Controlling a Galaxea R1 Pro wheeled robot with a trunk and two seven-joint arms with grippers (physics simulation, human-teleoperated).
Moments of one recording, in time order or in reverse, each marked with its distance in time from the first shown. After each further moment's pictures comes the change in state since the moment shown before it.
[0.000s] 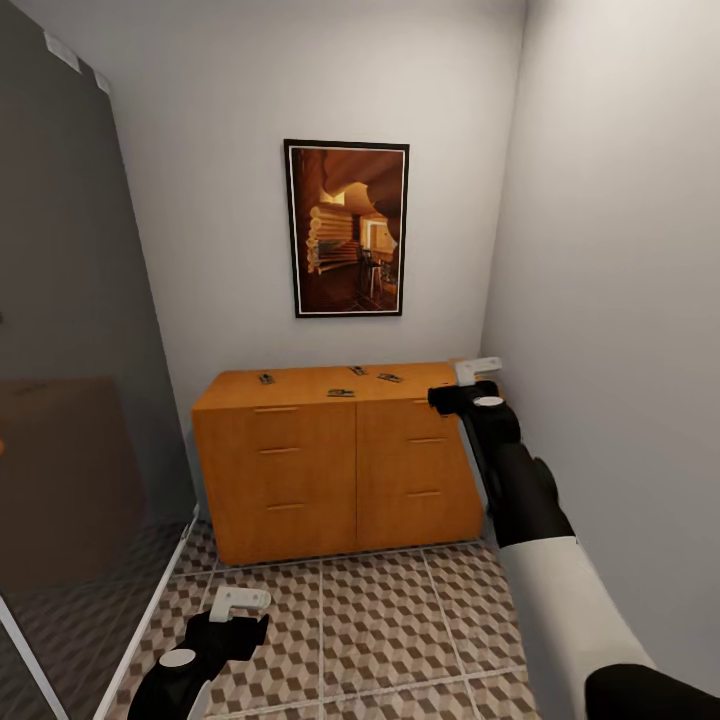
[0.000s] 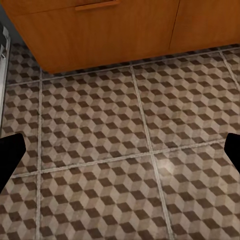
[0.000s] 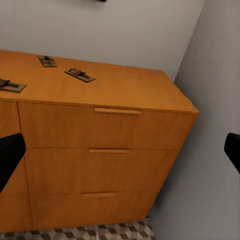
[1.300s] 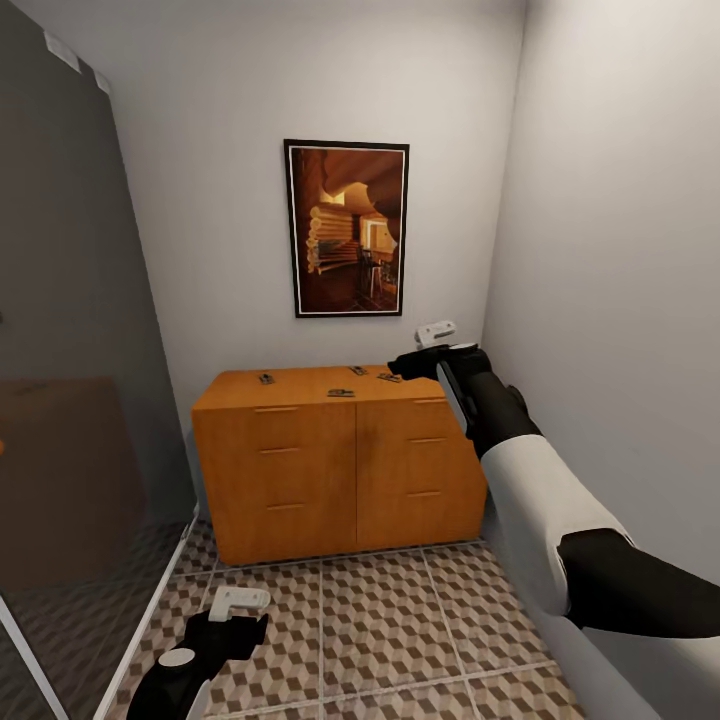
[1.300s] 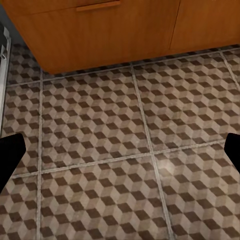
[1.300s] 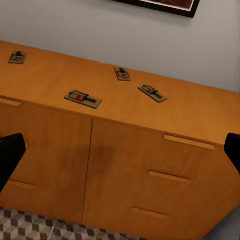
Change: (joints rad) left arm 0.000 0.001 0.002 -0.002 0.000 0.000 -0.001; right arm -0.345 0.018 0.004 0.475 -0.035 -0.101 0.251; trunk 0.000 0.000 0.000
